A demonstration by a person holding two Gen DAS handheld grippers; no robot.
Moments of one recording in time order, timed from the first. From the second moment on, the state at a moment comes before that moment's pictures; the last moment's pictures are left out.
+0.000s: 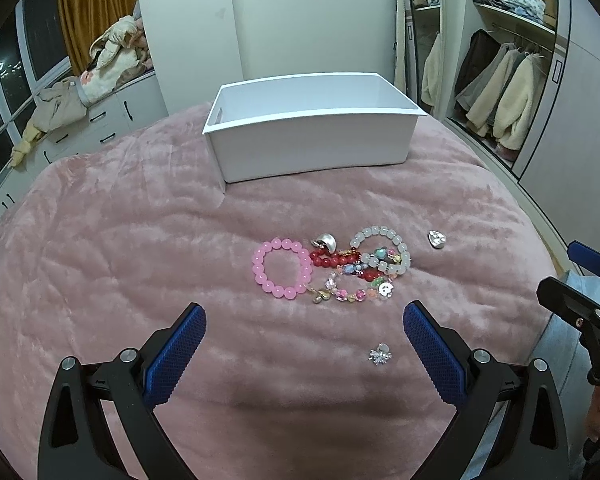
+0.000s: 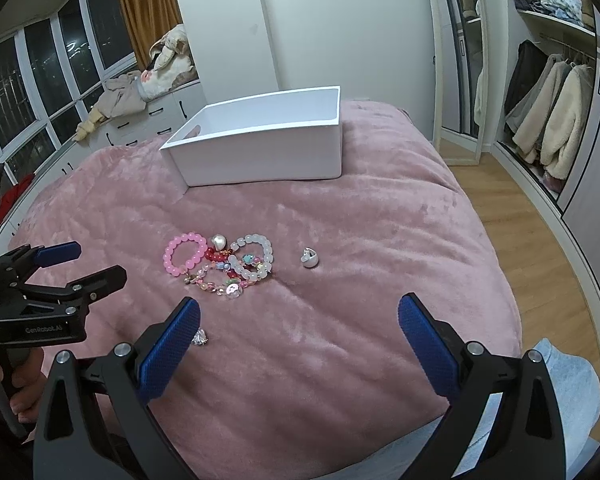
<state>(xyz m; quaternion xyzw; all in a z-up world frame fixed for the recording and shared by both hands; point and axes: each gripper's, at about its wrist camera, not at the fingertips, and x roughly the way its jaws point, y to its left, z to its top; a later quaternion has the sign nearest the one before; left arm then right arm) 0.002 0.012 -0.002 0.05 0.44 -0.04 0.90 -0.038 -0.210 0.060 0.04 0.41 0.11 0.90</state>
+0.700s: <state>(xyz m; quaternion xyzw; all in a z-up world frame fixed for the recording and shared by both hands) 0.005 0.018 -0.010 0.04 0.44 -0.04 0.90 -0.036 -0.207 0.057 0.04 0.42 0.11 0.90</state>
